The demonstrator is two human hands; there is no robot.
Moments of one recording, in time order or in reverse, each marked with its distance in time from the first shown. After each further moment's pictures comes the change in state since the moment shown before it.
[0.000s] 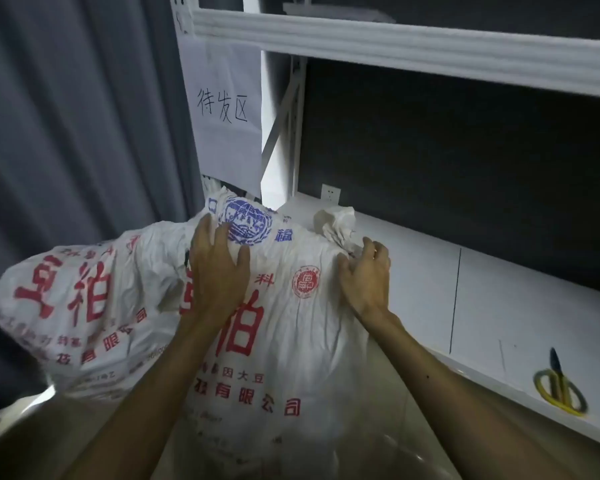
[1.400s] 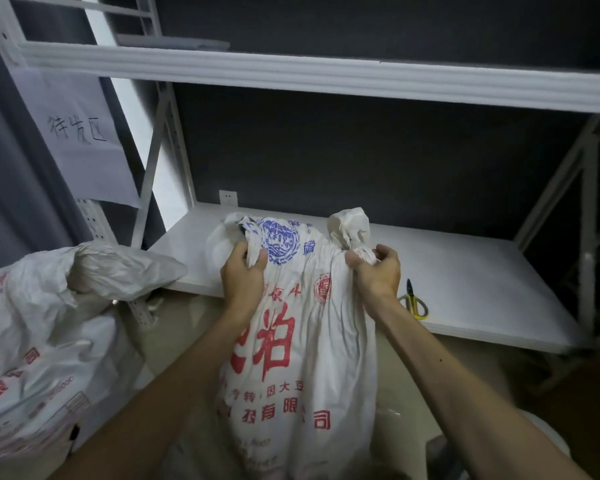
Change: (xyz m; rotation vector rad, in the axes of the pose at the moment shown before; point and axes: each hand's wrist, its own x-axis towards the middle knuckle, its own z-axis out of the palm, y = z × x) left_hand -0.135 0.197 0.054 -0.694 -0.367 -0.147; right_hand -0.080 0.124 -0.203 0.584 0.410 0.525
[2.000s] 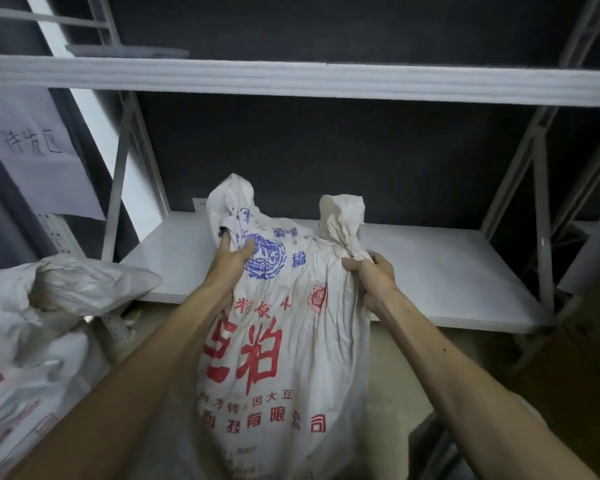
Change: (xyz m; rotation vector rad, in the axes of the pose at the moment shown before) left_hand 0.018 0.017 0.026 -0.235 -0.308 -0.283; right_hand 0.017 0.006 -0.062 0.279 -0.155 0.261
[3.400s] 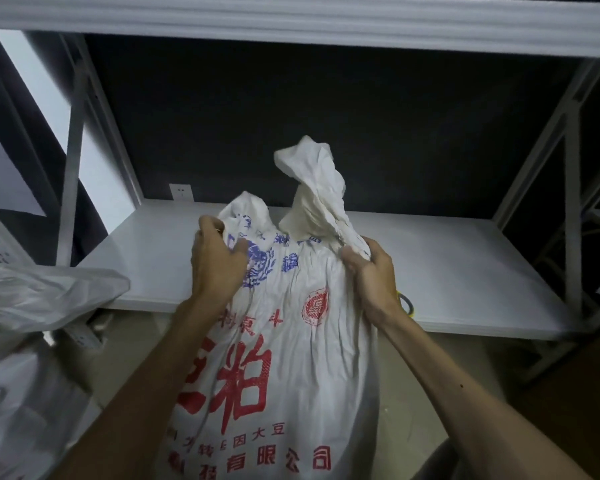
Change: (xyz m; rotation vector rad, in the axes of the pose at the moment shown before) left_hand 0.059 -0.011 0.025 0.664 0.306 0.246; right_hand 0.071 0.032 0.021 -0.293 -0.062 -0.390
